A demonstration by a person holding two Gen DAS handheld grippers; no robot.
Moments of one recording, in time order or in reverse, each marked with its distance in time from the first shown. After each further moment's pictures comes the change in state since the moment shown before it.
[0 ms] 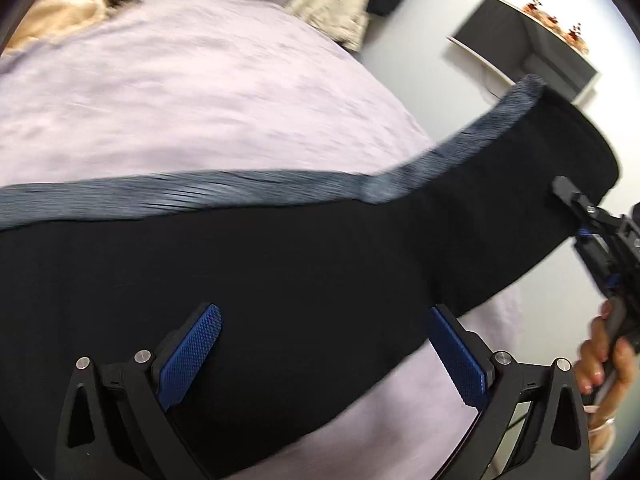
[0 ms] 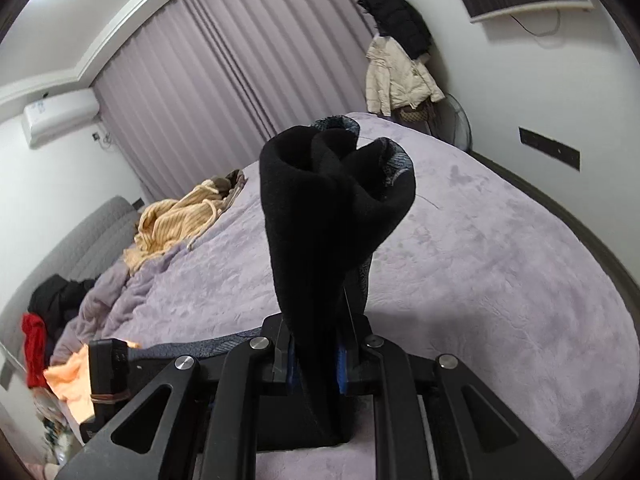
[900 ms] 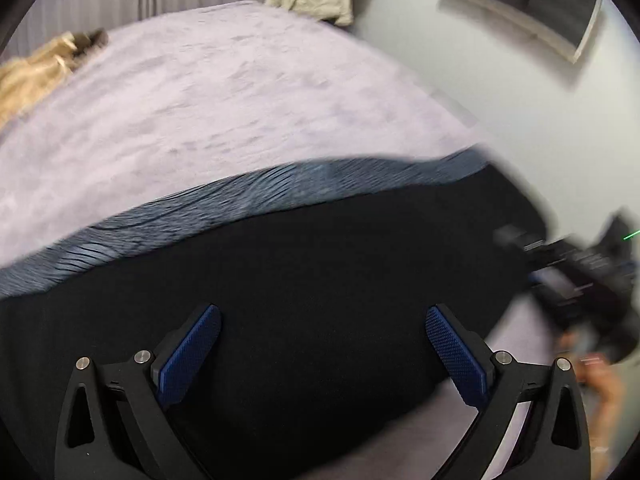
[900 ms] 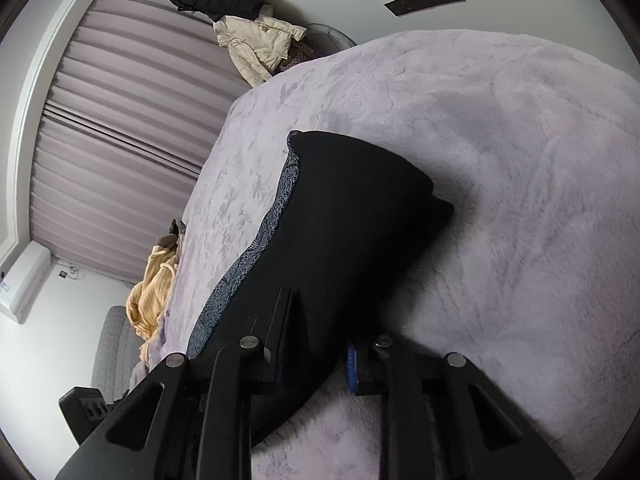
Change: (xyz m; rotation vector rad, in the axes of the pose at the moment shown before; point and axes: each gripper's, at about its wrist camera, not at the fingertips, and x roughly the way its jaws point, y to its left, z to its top) left arm 0.095 -0.118 0.022 0.140 0.059 0.053; right arm 0.052 -0.207 -0.079 0.667 0.075 0.014
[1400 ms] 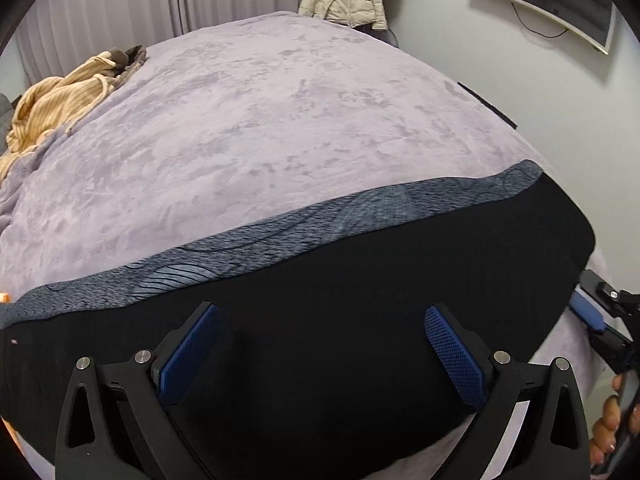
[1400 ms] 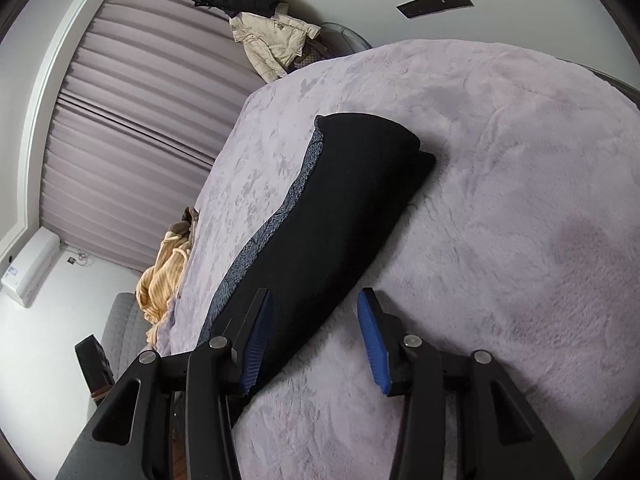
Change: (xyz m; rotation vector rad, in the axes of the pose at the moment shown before) left arm -0.007 0.017 0.007 0.047 0.013 0.270; right arm -0.041 0.010 -0.030 -0.035 0.012 0.014
